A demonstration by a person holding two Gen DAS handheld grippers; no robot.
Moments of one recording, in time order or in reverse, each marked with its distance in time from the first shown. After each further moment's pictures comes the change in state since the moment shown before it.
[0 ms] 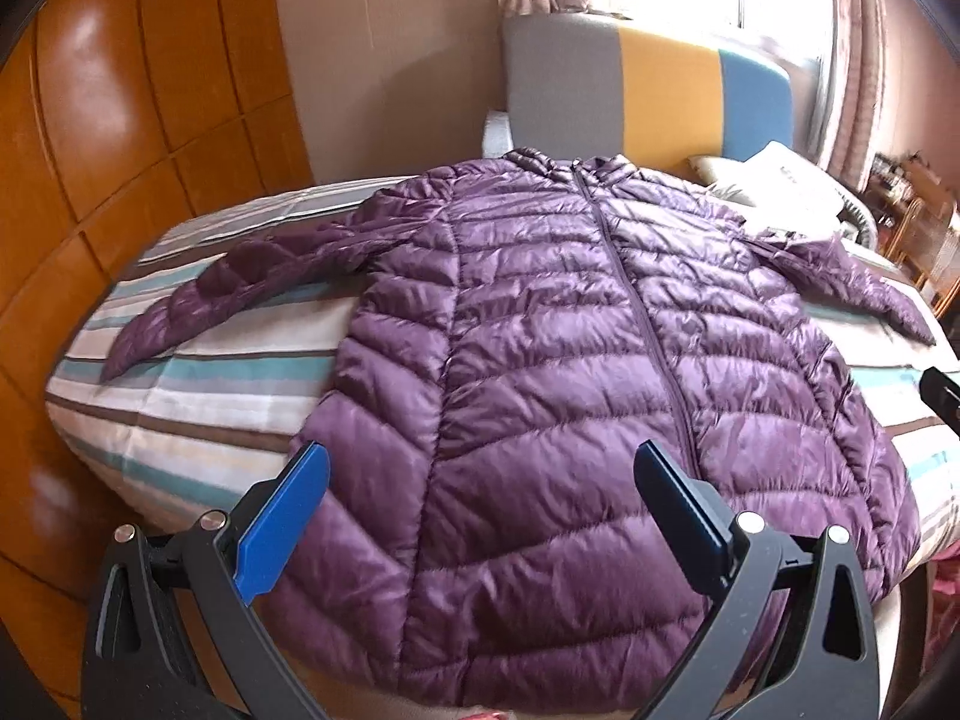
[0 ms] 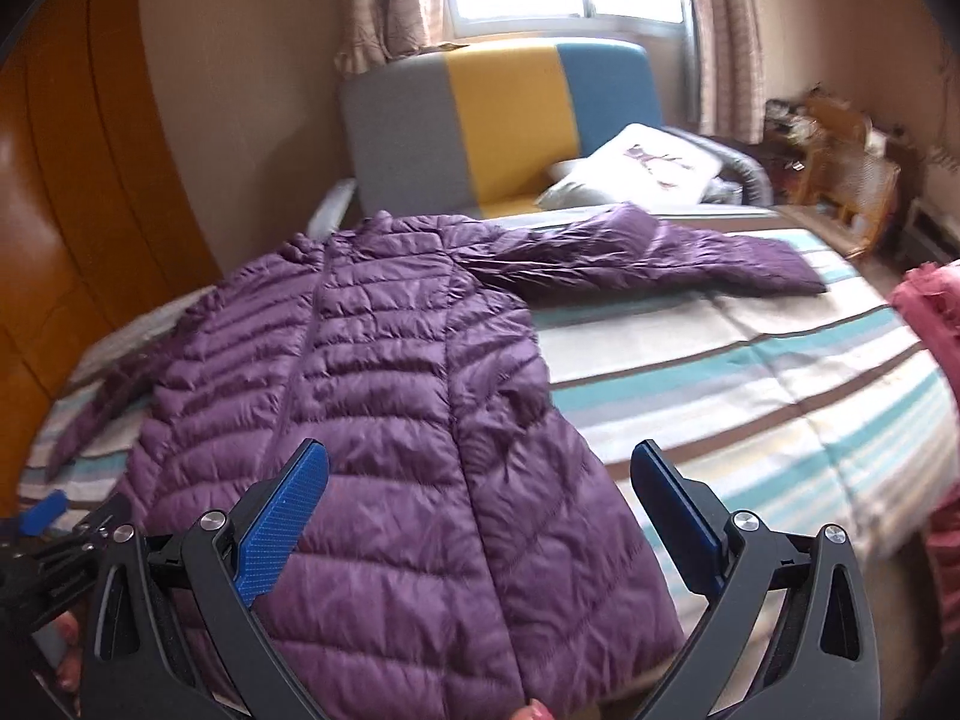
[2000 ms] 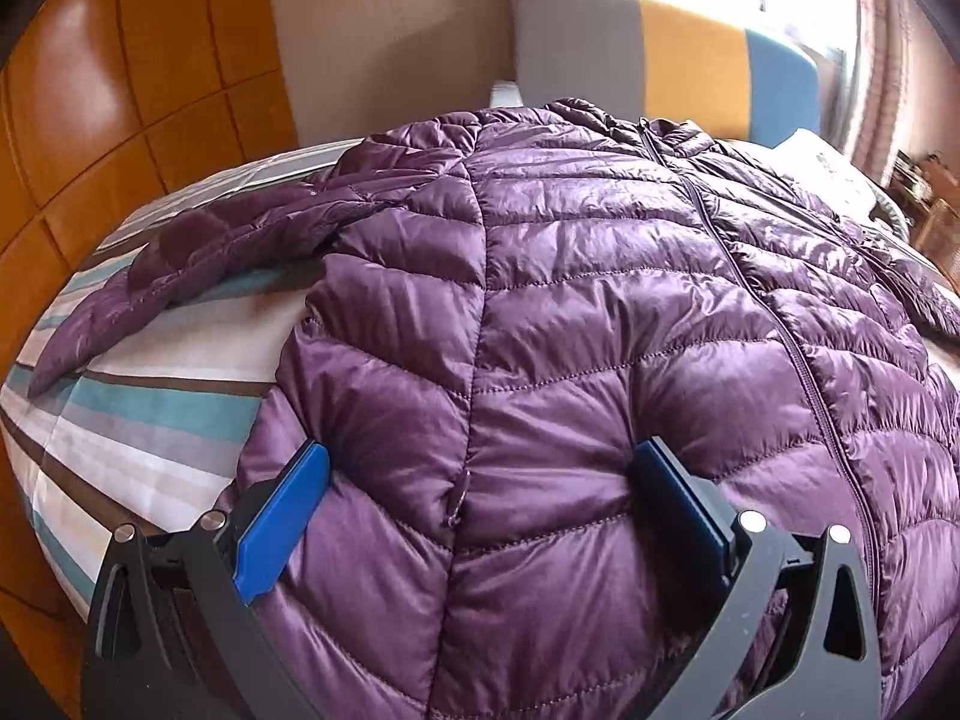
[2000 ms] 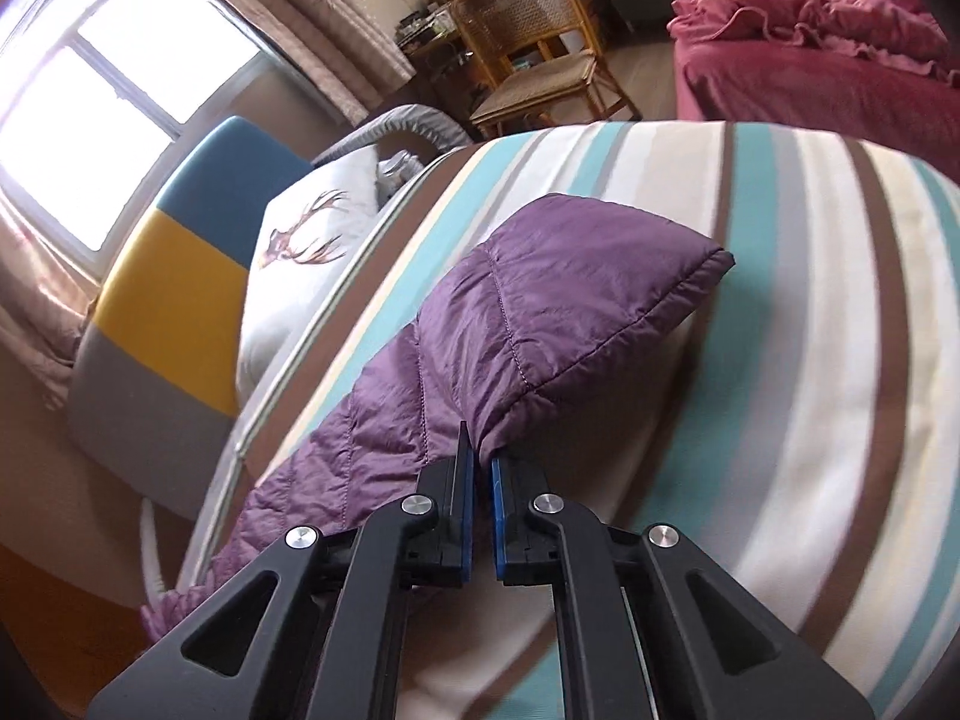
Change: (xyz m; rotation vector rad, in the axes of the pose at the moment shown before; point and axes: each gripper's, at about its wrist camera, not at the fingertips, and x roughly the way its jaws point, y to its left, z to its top) left arm 0.136 0.014 0.018 -0.007 0.041 -0.001; right arm 0.170 -0.335 0.092 0.866 -0.094 -0.292
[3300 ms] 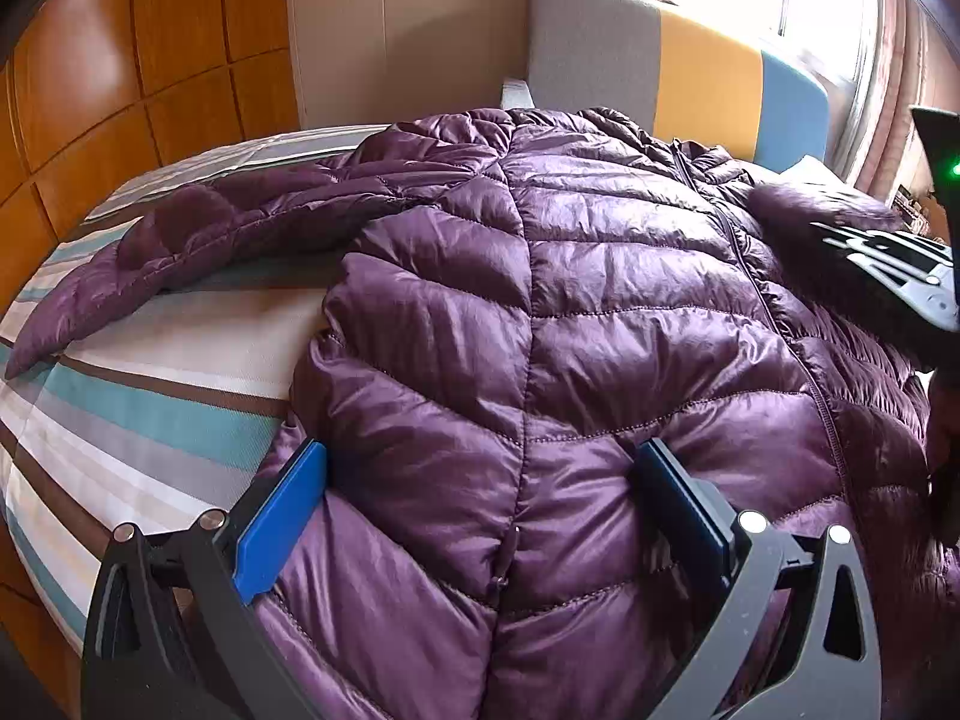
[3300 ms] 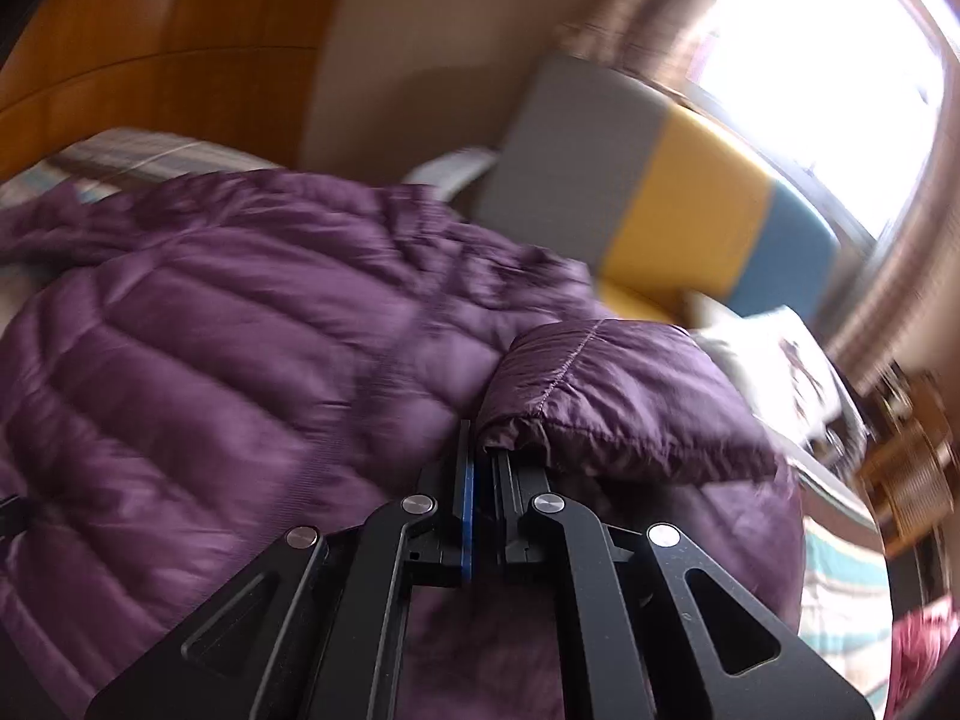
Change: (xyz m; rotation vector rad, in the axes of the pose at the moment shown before) left arm 0.017 0.022 0.015 -0.076 0.012 -0.044; right arm -0.100 0.293 -0.366 -1.519 -0.043 0.371
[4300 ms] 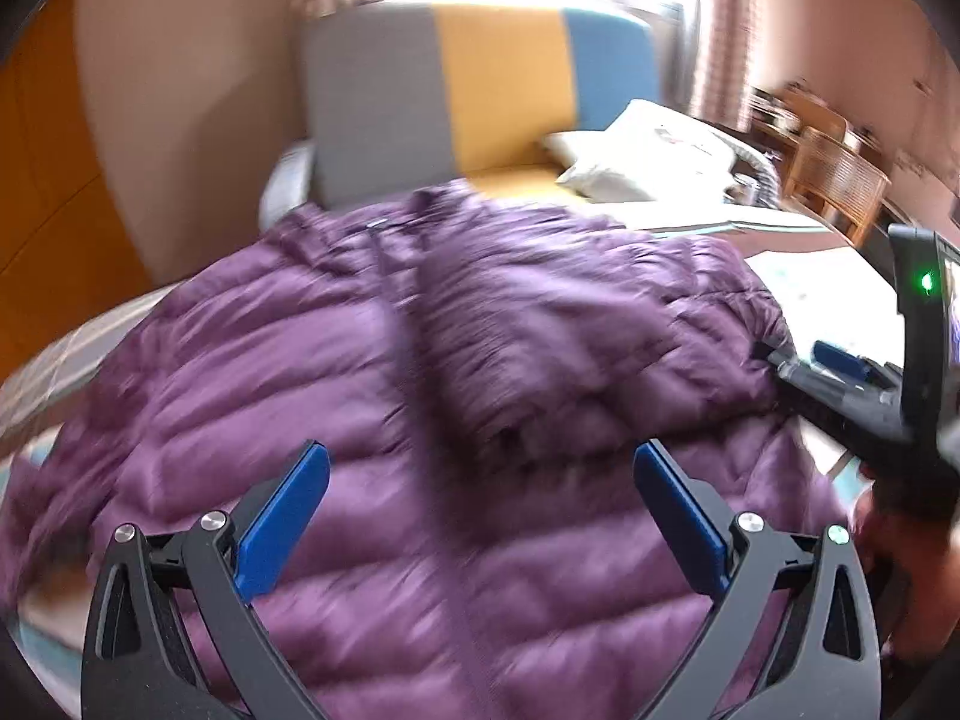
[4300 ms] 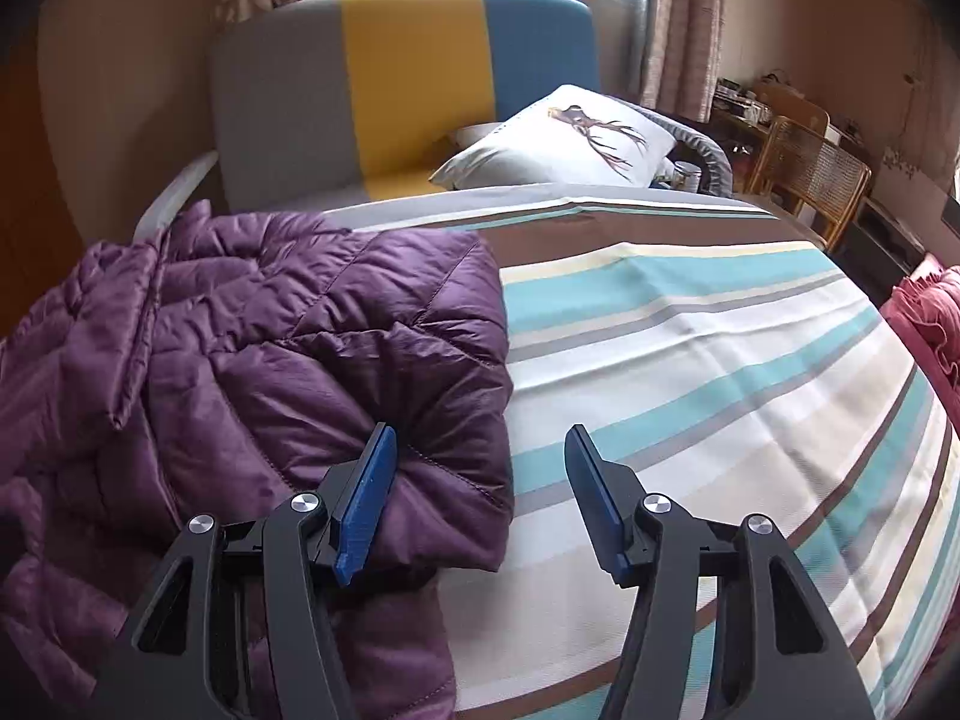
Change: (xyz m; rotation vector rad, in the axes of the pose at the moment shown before) left arm 0.019 -0.189 0.097 0.372 -0.034 -0.228; right arm -0.051 -0.156 -0.134 0.672 0.194 -0.254
